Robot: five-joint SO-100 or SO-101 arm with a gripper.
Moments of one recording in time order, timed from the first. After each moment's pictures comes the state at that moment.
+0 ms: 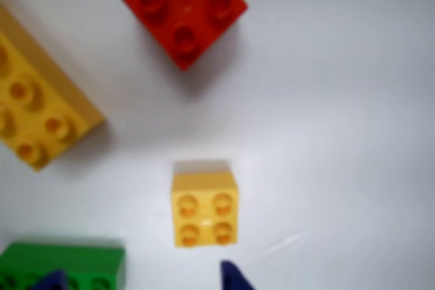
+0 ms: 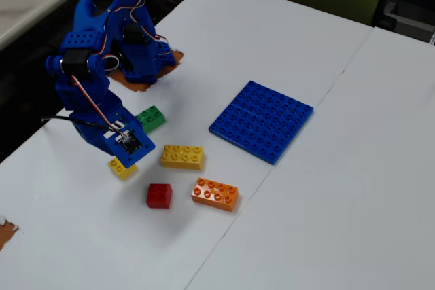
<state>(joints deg) 56.5 74.6 71.5 80.6 -136.7</state>
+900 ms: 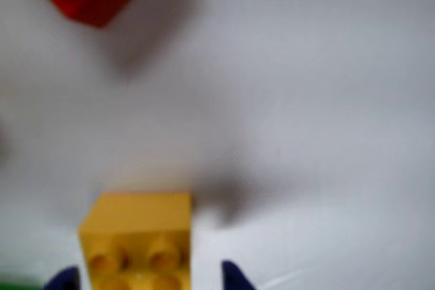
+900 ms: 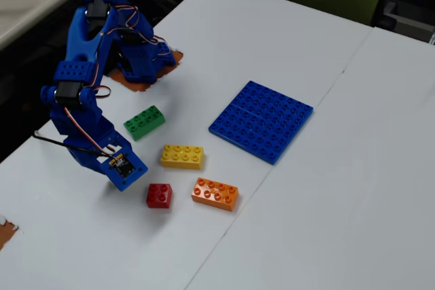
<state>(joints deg) 60.7 64.1 70.5 72.9 -142.9</state>
